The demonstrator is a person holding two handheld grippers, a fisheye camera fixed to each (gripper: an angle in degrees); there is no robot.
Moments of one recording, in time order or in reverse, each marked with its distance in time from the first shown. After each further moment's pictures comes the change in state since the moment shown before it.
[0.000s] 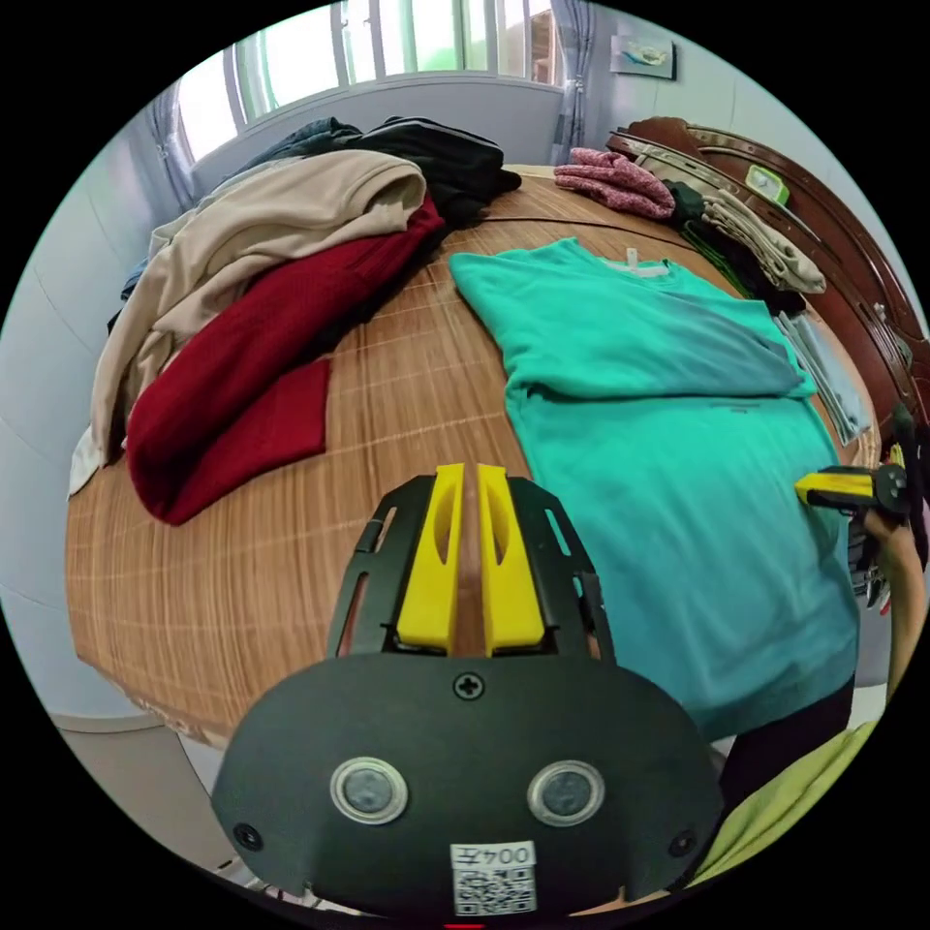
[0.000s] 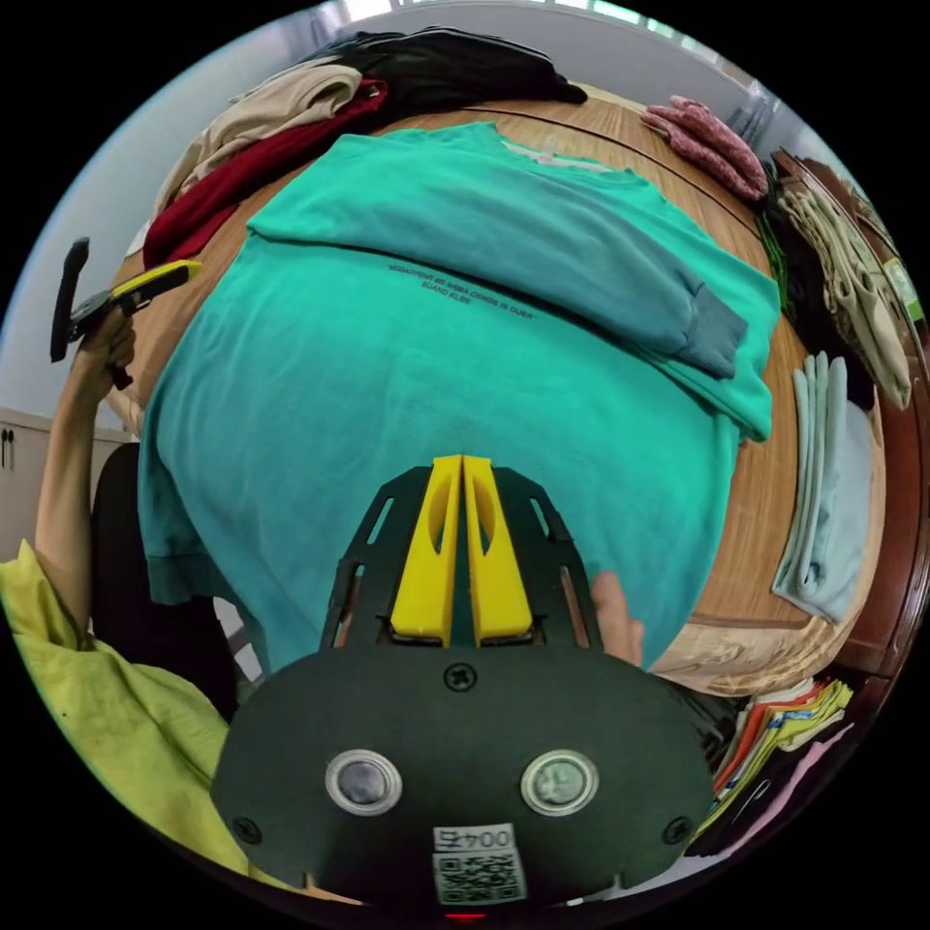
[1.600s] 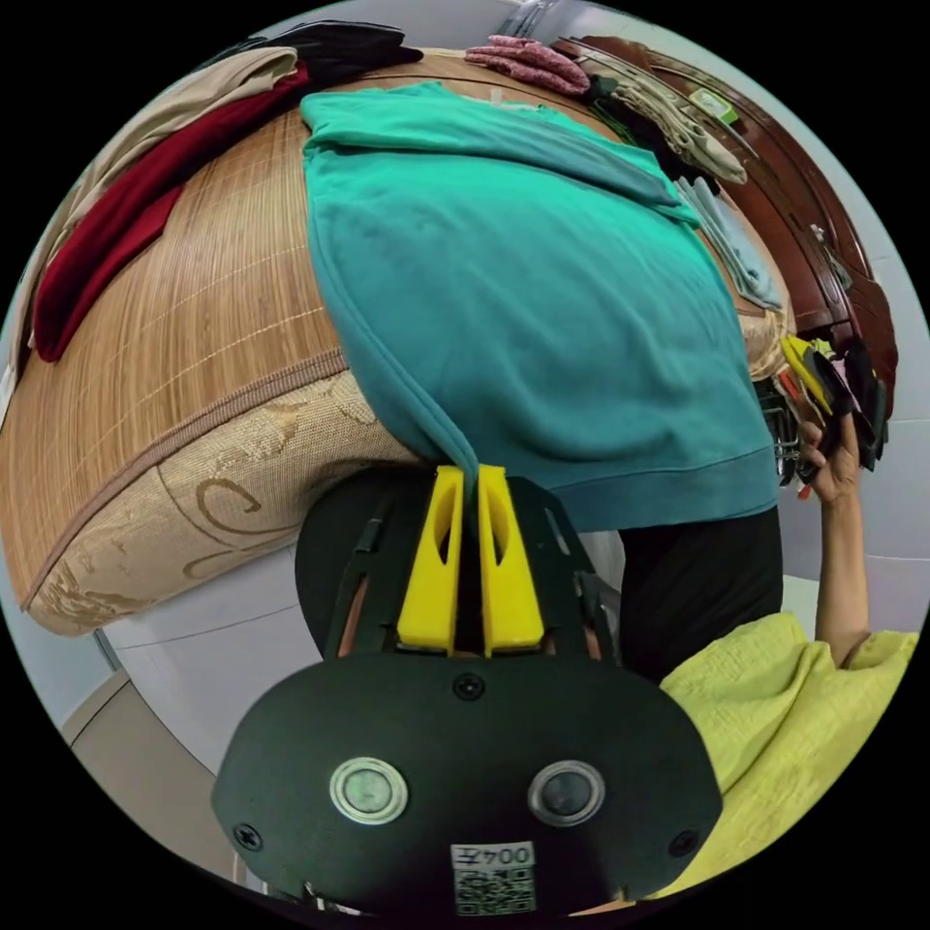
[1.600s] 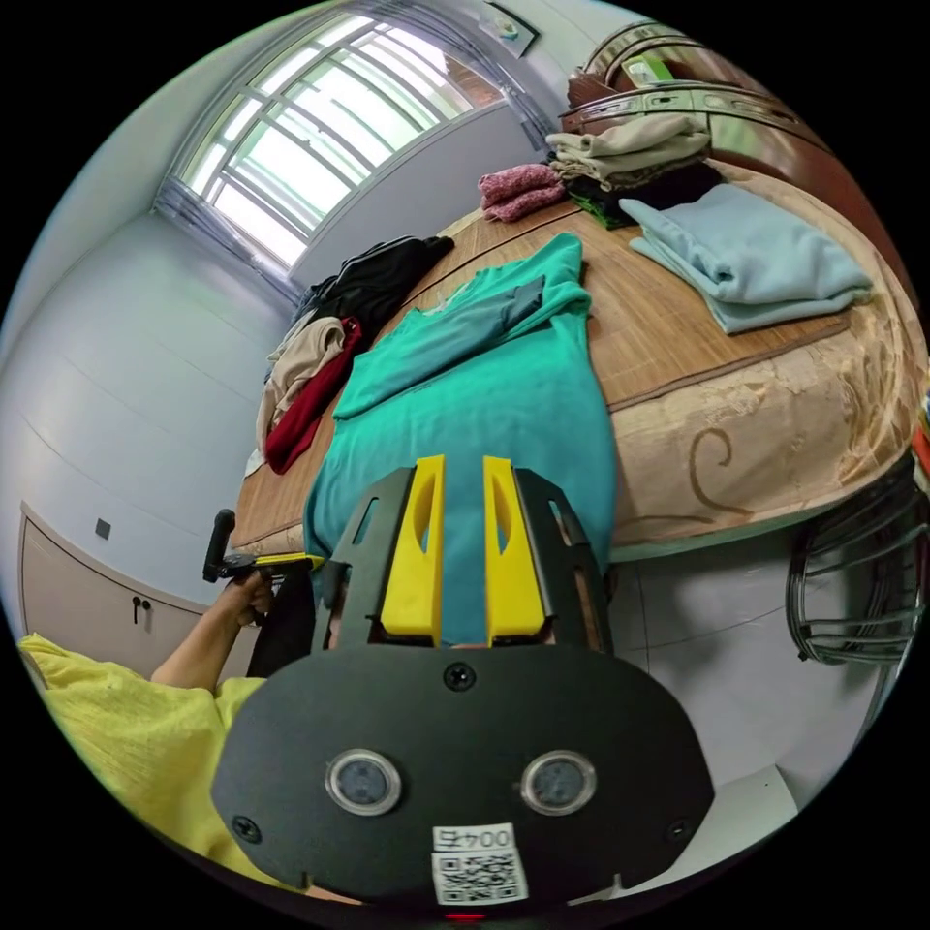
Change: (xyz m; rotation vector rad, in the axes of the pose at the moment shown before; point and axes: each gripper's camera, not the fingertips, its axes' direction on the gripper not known) left arm 0.101 0.145 -0.022 -0.378 0.291 0.049; right arm 0.156 0.441 -0.256 0.529 -0.455 0.442
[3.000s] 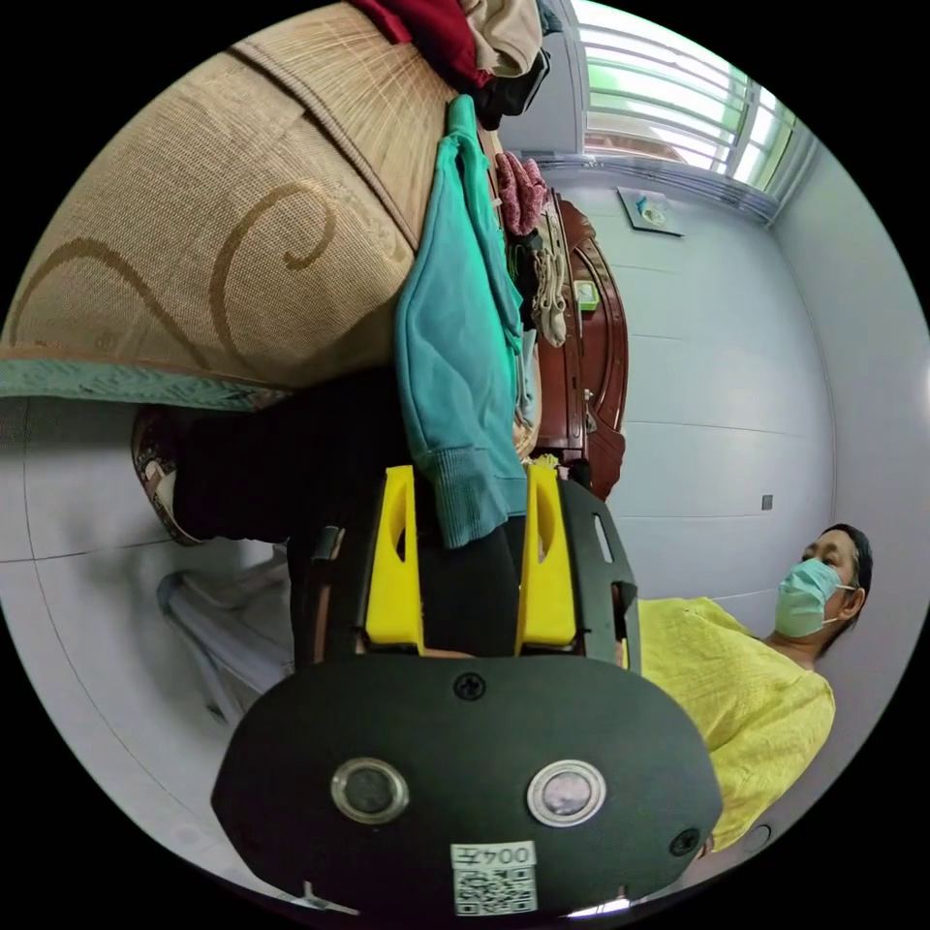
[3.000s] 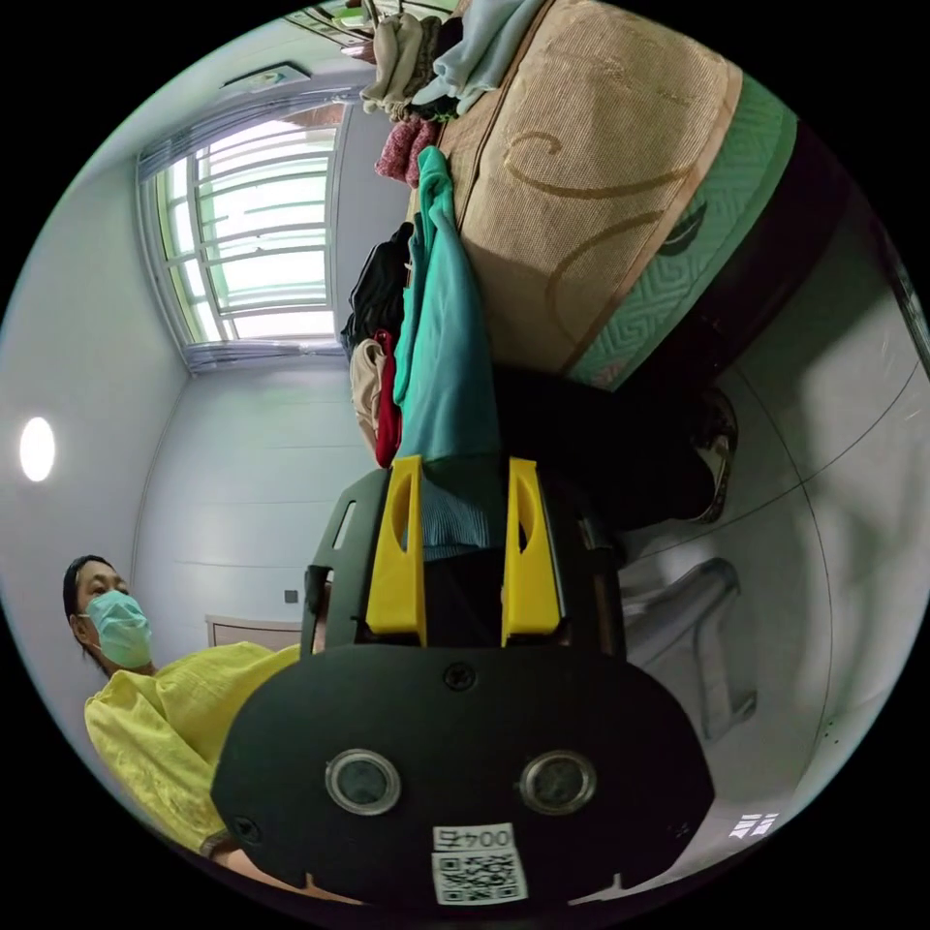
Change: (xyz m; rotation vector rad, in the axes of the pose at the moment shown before) left arm -0.192 0.139 0.153 0.237 1.024 -0.265; right arm 0.221 0.125 -0.141 -0.104 -0.535 0.456
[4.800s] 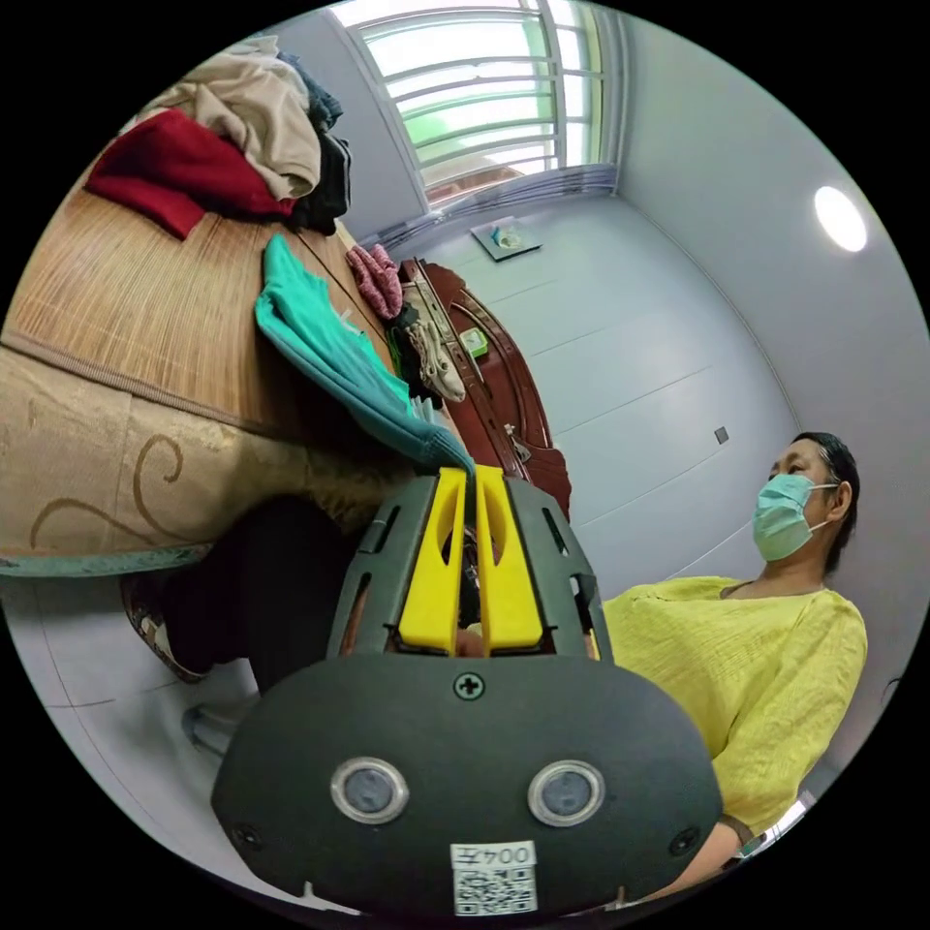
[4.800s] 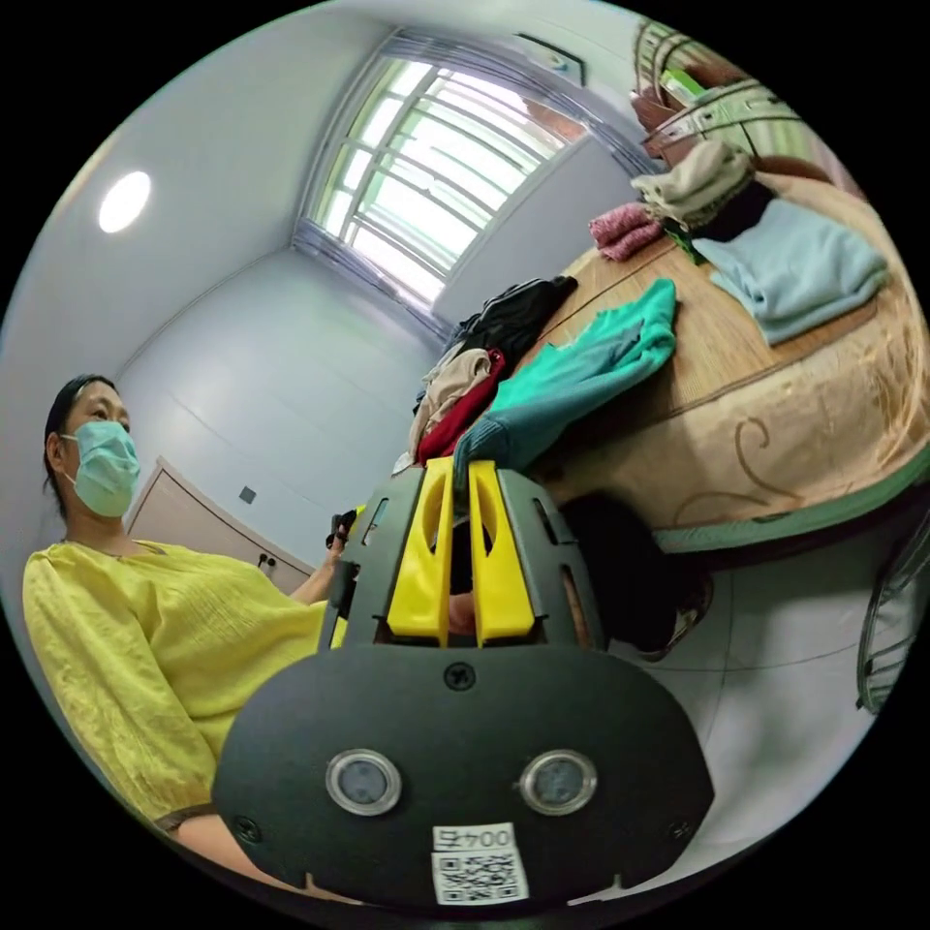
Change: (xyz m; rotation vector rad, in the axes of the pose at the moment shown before) left arm 0.049 0.050 -0.076 0.220 0.081 0.372; right arm -0.230 0.055 -0.076 0.058 0.060 -0.581
